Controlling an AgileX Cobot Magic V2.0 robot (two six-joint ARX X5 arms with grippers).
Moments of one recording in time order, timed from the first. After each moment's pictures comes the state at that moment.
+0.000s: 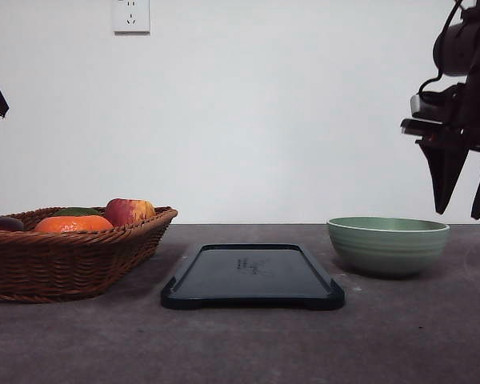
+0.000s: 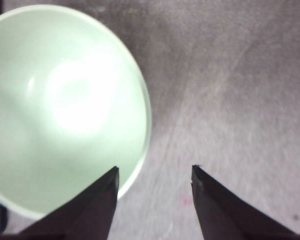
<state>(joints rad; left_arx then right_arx) -0.06 0.86 0.73 -0.53 0.32 -0.06 0.07 1.74 1.35 -0.86 -0.17 0.10</state>
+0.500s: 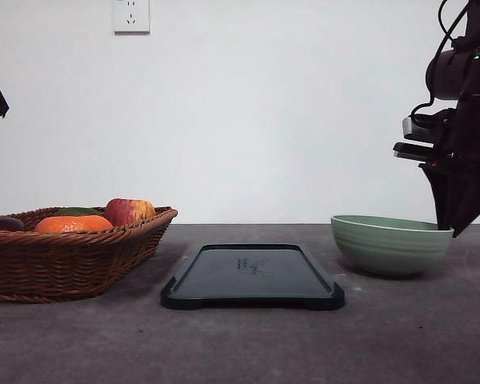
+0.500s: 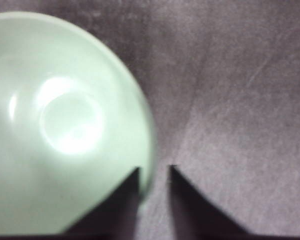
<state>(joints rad) -0.06 0.86 0.73 -0.53 0.32 -0.06 0.07 1.81 1.35 -0.80 -0.18 0.08</state>
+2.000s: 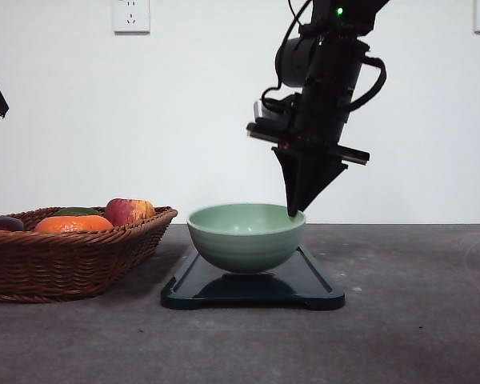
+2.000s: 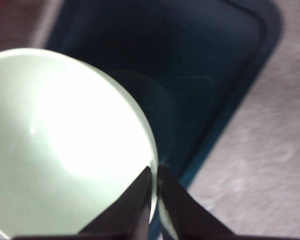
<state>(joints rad) -0.06 0.86 0.73 -0.53 0.32 -0.06 0.45 2.08 1.80 -0.98 -0.16 0.08</state>
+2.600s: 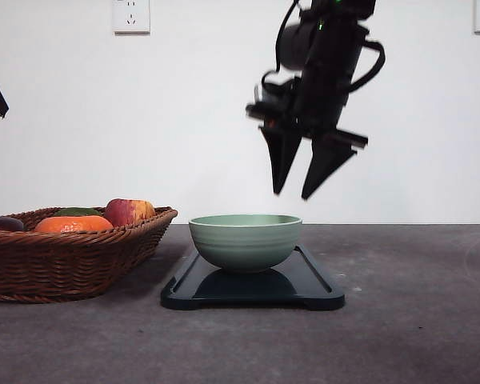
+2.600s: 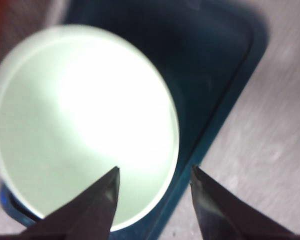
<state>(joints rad) -0.06 0.86 0.73 -0.53 0.32 -0.06 0.45 2.05 1.87 -1.04 -0.18 0.08</state>
